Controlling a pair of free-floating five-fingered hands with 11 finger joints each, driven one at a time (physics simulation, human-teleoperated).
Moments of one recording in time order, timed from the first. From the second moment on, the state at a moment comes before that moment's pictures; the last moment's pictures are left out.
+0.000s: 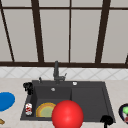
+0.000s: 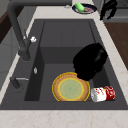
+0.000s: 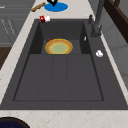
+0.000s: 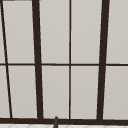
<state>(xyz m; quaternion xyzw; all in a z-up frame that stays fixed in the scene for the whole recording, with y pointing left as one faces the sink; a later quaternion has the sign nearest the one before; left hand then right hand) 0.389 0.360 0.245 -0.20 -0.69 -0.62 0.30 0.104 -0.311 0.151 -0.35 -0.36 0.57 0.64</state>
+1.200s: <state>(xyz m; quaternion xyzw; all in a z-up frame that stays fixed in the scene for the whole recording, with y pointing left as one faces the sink) 0.401 0.319 0.114 -0.22 -0.69 -0.62 0.30 0.104 -0.311 0.151 -0.35 -0.36 0.57 0.64</state>
